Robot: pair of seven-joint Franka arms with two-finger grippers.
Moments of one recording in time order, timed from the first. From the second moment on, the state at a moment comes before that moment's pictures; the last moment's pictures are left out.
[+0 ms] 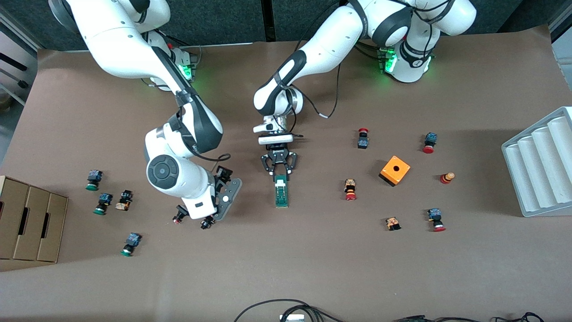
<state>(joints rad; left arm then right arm) -1.00 0.95 -0.12 -1.60 1.72 2.06 -2.46 0.38 0.54 0.06 -1.57 0.13 2.04 -0.67</state>
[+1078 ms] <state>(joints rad) -1.00 0.95 -0.12 -1.60 1.72 2.06 -2.46 0.53 0.65 0.06 -1.57 0.13 2.27 -0.67</state>
